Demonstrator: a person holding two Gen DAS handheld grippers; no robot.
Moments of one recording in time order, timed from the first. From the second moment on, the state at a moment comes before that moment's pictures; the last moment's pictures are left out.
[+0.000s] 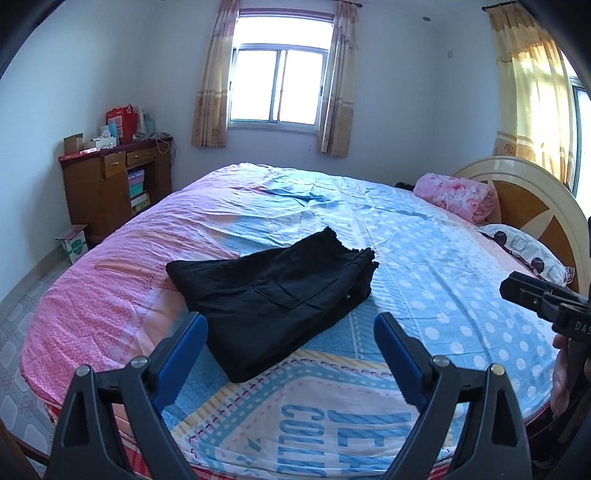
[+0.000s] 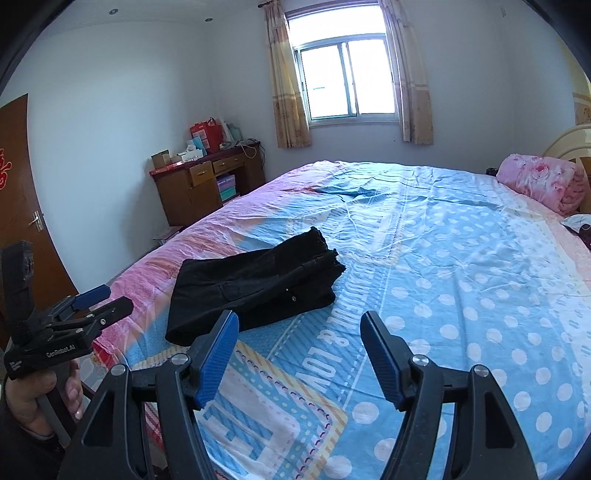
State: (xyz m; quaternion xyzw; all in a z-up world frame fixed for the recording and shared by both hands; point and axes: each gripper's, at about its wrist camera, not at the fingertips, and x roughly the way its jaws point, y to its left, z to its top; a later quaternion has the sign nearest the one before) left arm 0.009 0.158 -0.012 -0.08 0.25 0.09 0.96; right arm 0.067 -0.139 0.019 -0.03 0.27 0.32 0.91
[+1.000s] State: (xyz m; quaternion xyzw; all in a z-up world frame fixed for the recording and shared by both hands) left arm 0.006 0.147 -0.005 -0.05 0.23 0.10 0.97; right arm 0.055 -0.137 0.022 -0.03 0.25 0.31 0.92
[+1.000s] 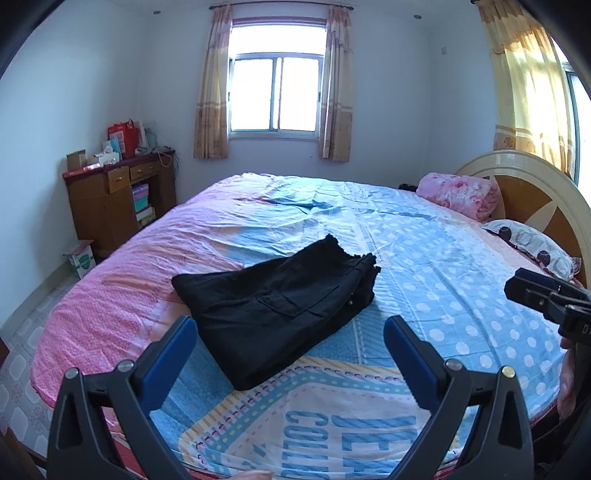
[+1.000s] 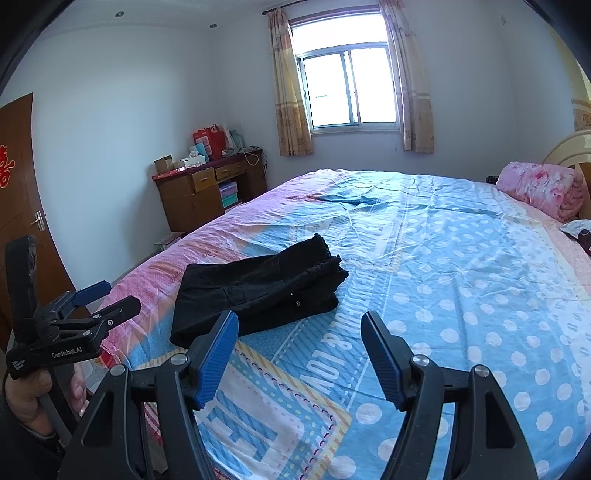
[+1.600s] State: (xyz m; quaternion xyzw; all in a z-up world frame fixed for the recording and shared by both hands) left arm 0.006 0.149 -0.007 -0.05 0.23 0.12 0.96; right arm 0.050 -0.130 0.019 -0.04 0.25 0.32 0.91
